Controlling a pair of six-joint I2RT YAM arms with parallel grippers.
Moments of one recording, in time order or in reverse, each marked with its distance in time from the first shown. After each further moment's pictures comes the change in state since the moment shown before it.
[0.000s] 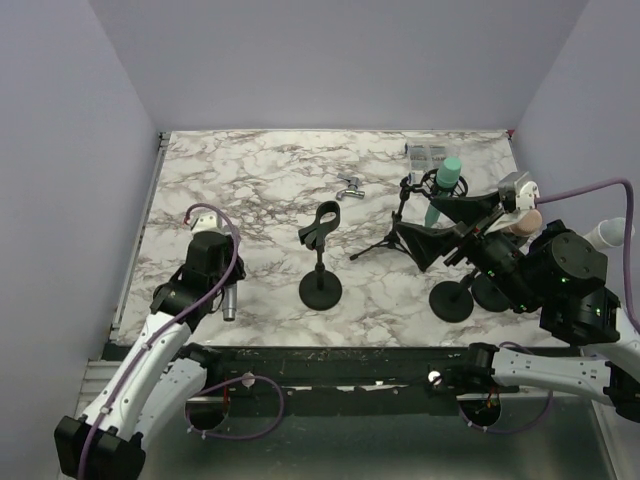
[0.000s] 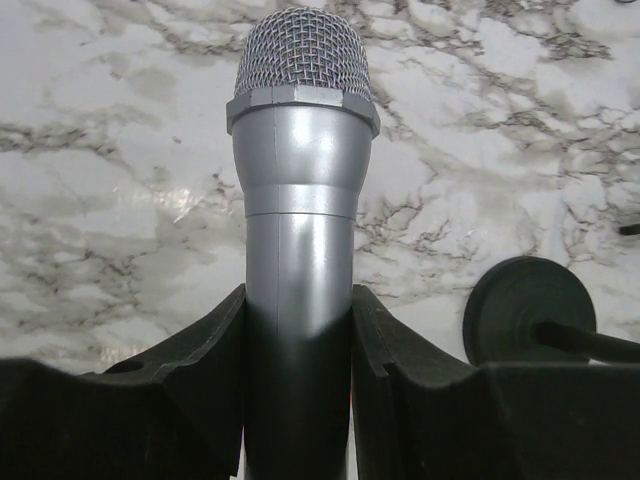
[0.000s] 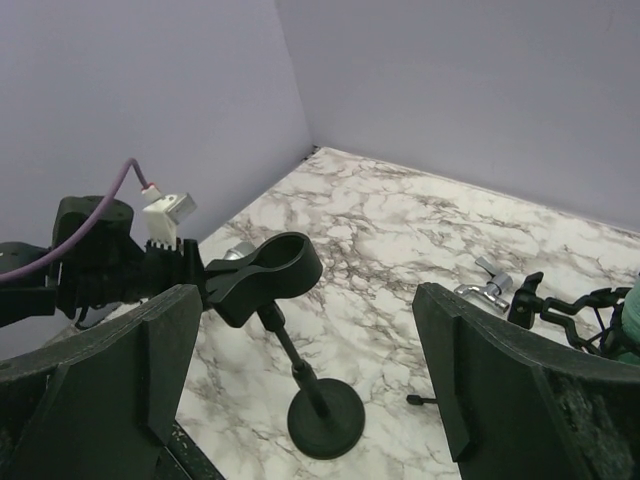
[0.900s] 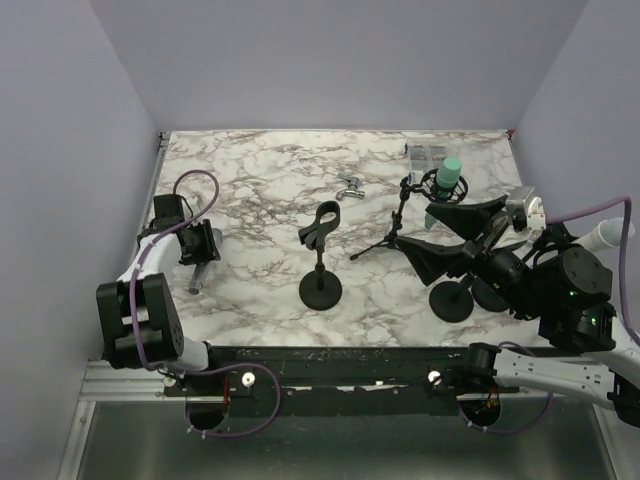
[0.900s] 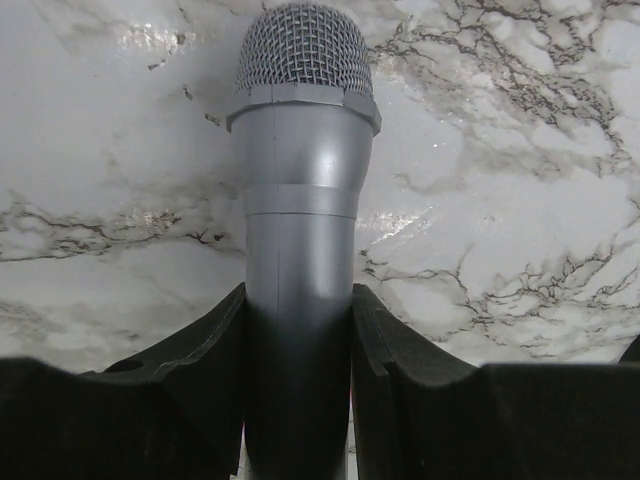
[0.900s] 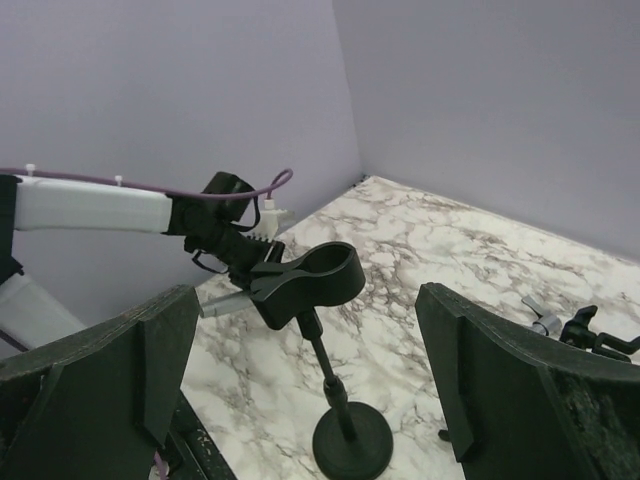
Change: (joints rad) left arm 0.594 0.697 0.208 0.132 0.541 0.460; right arm 0.000 -0.085 -0.127 0.130 -0.124 -0.022
